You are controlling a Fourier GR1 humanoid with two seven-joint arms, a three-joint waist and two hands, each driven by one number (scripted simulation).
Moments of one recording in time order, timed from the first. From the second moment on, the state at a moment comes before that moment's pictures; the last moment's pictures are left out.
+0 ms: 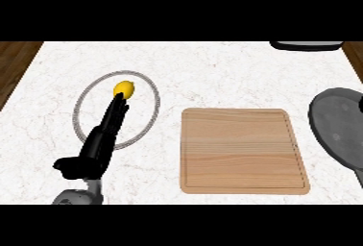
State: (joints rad) left arm -0.06 0.05 -0.15 -1.57 0.01 0.04 -0.09; right arm -0.49 -0.51 -0.50 -0.70 0.88 -0.79 0.34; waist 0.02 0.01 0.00
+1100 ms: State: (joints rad) left arm -0.04 0.04 -0.15 -1.57 0.00 0.04 -0.09; right arm -0.57 -0.55 -0.83 -0.49 0.36 -0.53 -0.29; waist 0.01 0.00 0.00
